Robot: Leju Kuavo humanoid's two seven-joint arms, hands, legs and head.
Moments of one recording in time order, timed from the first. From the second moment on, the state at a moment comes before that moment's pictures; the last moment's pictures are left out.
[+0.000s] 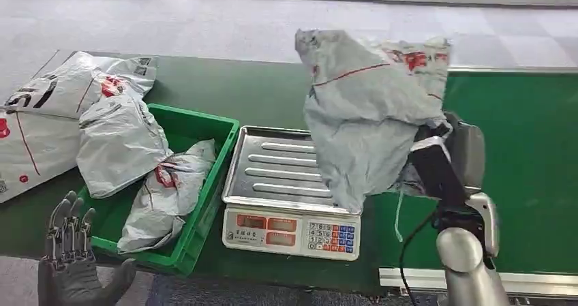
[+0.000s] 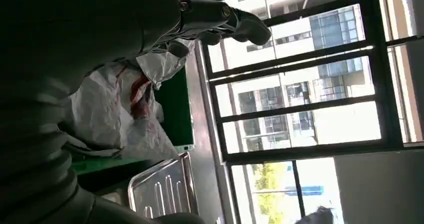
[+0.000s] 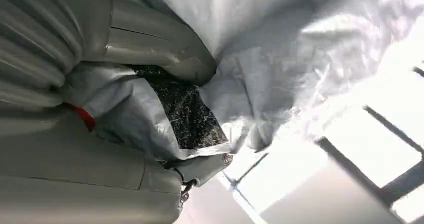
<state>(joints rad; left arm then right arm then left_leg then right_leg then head) 0.45 -0.34 0.15 -2.04 -0.13 -0.24 -0.63 -0.16 -0.12 0.06 -1.71 0.80 -0.17 -0.07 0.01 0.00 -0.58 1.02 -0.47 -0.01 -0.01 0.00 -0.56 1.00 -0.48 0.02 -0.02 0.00</state>
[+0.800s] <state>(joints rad) 0.45 -0.24 0.08 -2.02 -0.10 -0.15 -0.60 -0.51 0.02 0.42 -0.99 0.82 0.10 -0.06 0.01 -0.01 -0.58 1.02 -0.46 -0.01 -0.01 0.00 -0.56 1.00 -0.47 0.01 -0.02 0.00</state>
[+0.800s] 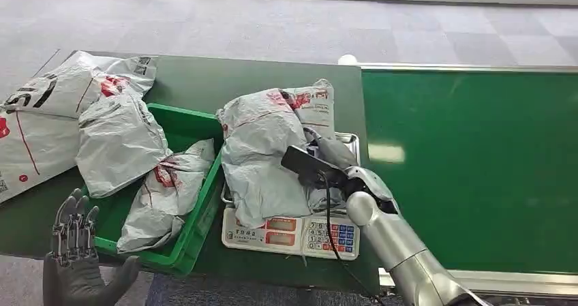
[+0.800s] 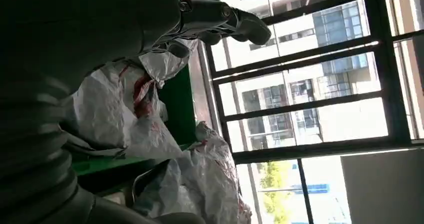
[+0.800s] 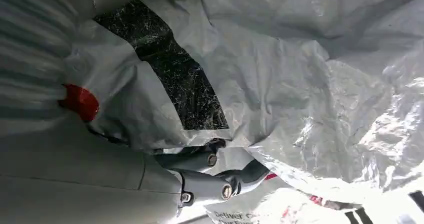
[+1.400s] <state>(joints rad) 0.32 -0.14 -0.11 -2.06 -0.43 0.03 -0.50 -0.22 0.03 0.28 -1.55 0.71 -0.18 -0.23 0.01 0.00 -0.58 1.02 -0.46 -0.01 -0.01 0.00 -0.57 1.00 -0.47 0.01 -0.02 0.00</state>
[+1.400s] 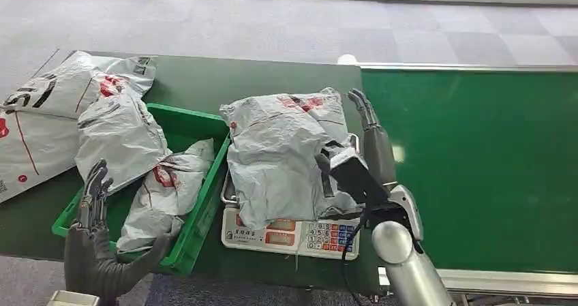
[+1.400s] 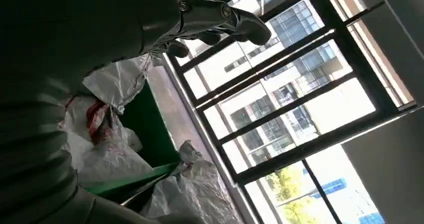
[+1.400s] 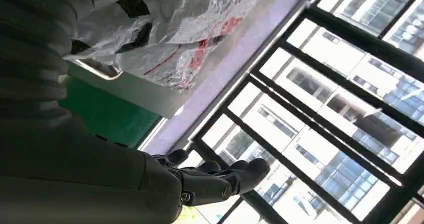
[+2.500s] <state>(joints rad) -0.51 -0.28 -0.62 -0.86 -0.87 0.02 0.18 0.23 0.09 0.10 -1.96 0.22 -0.70 -0.70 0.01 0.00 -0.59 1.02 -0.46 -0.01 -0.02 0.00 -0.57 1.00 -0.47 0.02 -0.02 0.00</state>
